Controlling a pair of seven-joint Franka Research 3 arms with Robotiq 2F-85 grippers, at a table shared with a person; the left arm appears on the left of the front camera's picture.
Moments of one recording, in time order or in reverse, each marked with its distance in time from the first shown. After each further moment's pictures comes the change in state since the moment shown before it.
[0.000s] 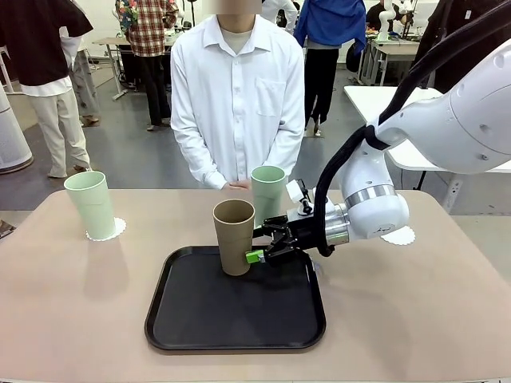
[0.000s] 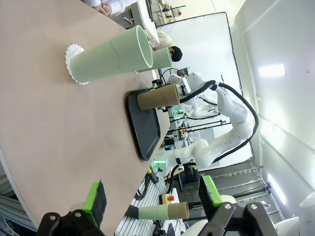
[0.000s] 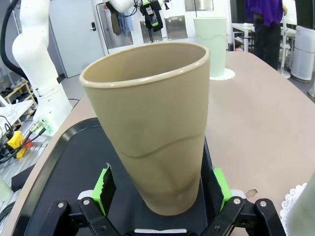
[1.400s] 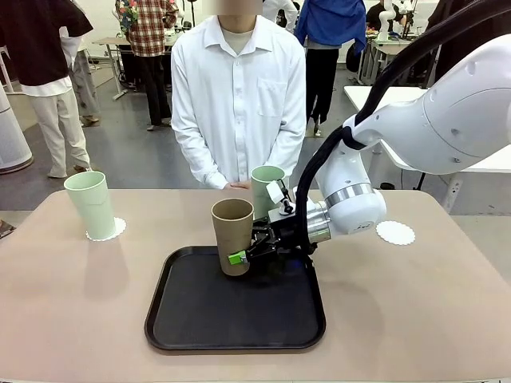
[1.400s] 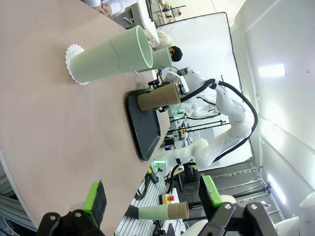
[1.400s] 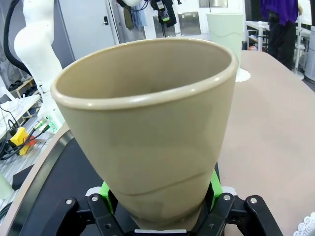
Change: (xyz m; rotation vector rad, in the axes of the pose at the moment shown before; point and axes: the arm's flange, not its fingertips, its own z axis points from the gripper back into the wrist) left arm 0.000 0.000 0.000 0.000 0.000 0.000; right arm 0.005 -0.011 -0.035 0.068 0.026 0.010
